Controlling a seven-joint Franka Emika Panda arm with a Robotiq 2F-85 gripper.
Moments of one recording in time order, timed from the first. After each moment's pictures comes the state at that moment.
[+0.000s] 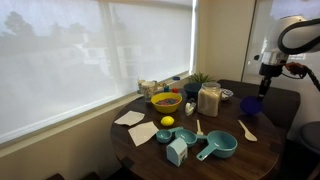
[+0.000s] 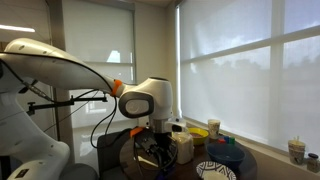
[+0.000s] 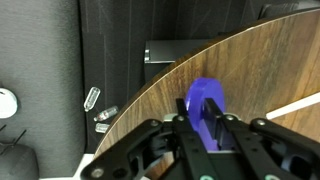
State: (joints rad) arm -0.16 -0.48 -0.20 -2.50 -0.04 2.08 -0.43
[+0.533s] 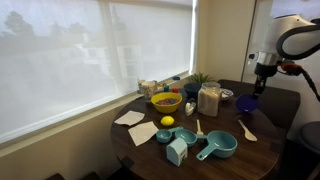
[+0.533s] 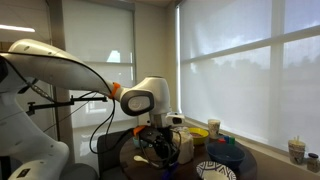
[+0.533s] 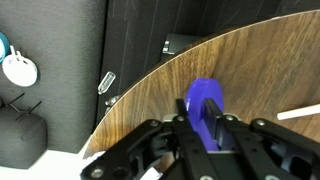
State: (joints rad) arm -0.13 -0.48 -0.17 -2.51 -0.15 2.17 -0.43
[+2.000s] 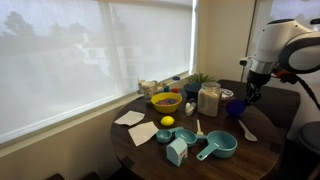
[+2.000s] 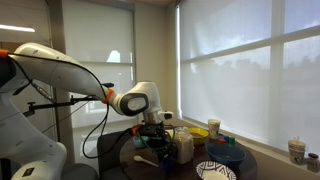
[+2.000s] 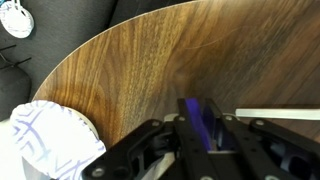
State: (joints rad) arm -0.02 -0.50 -0.07 -2.59 -0.23 2.25 -0.42
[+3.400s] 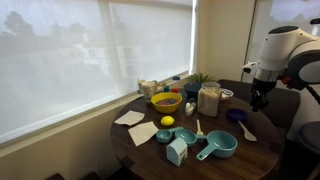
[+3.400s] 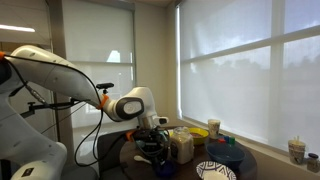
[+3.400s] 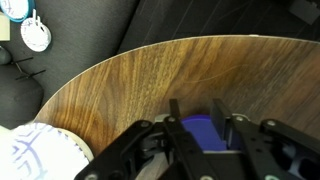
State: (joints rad) arm -0.03 -0.54 -0.04 -2.67 -0.35 2.25 -0.36
